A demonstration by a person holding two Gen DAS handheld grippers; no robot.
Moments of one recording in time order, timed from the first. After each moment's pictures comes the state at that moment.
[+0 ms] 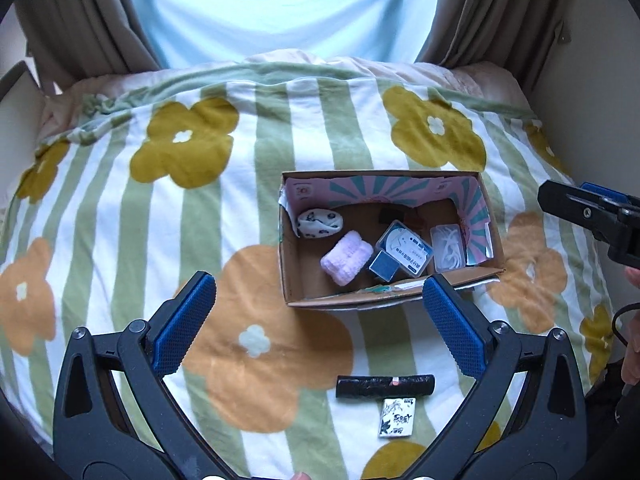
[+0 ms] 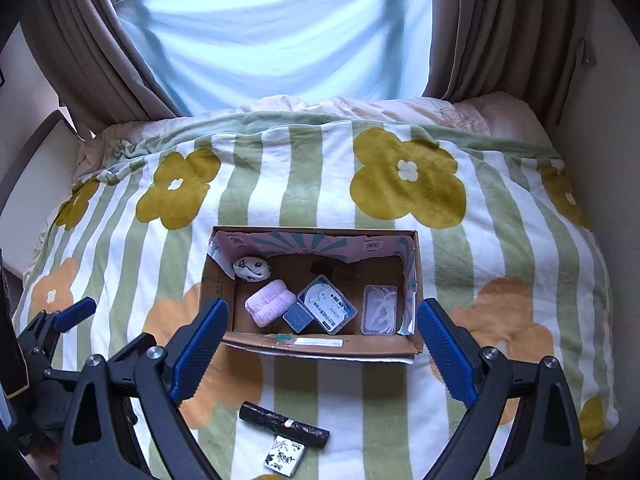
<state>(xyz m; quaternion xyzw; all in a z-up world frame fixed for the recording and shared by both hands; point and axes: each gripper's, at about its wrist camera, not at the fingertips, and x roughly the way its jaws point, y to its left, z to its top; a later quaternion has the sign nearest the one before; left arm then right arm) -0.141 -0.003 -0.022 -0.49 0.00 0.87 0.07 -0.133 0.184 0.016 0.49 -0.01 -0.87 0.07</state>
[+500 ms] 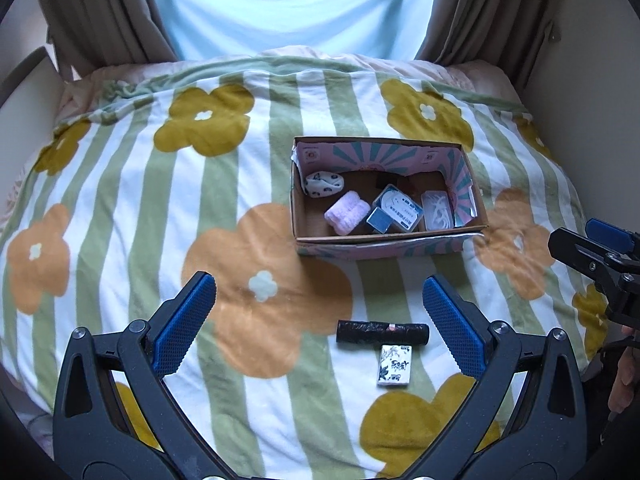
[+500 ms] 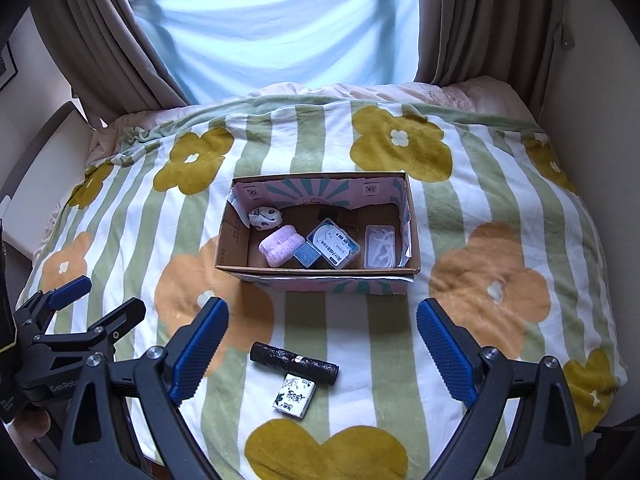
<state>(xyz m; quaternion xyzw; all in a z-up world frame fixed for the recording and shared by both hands) -0.051 -0.022 -0.007 -0.49 0.00 0.87 0.06 -0.029 0.184 0.014 0.49 -0.02 -0.87 0.06</state>
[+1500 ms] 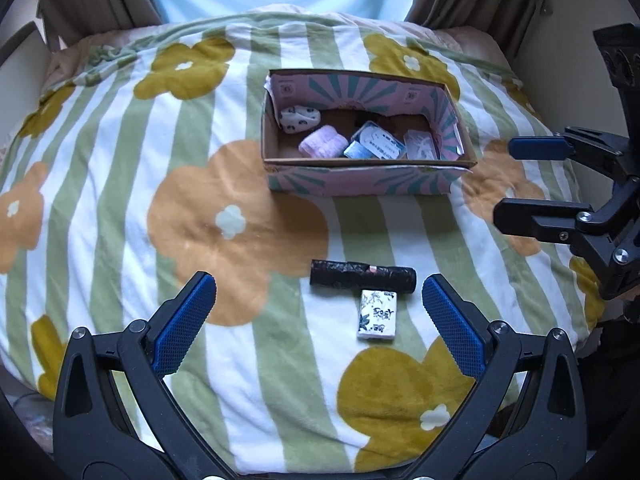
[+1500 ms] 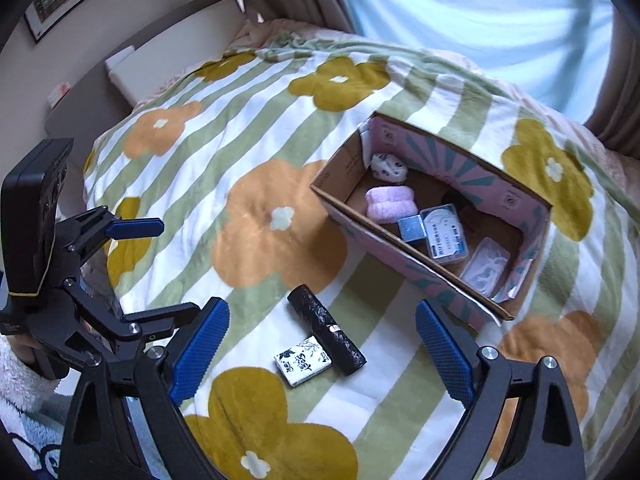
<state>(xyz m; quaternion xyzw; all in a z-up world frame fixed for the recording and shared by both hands) 0.003 0.007 -0.076 -0.53 -0.01 0.85 0.08 -0.042 0.162 -0.063 0.51 0.12 -0.77 0.37</state>
